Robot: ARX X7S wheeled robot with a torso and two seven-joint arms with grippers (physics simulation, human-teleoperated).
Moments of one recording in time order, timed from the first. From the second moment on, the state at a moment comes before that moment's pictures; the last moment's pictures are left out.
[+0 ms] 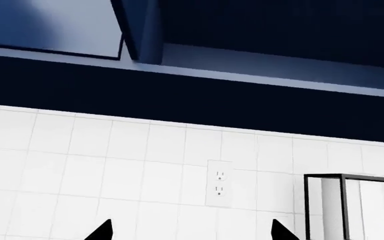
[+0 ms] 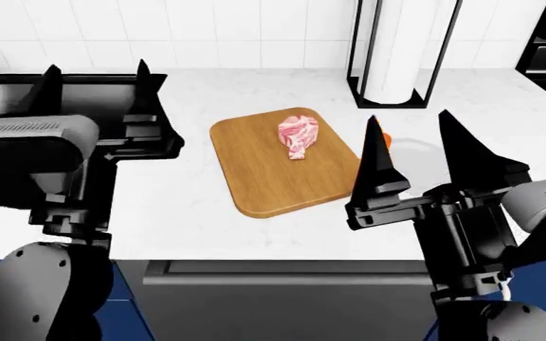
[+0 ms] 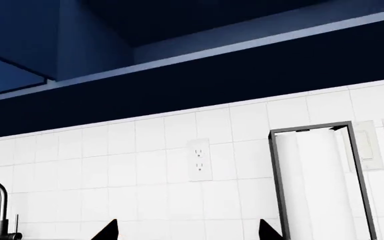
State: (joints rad) left arm -0.49 -0.20 0.02 0.60 -0.35 -0.46 -0.19; right arm 0.31 0.52 -0.24 -0.66 0.65 0.17 0.35
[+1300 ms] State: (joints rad) left arm -0.31 -0.26 -0.10 0.96 -0.49 -0.32 -0.27; right arm 0.46 1.05 -0.62 -1.04 0.58 -0.26 0.94
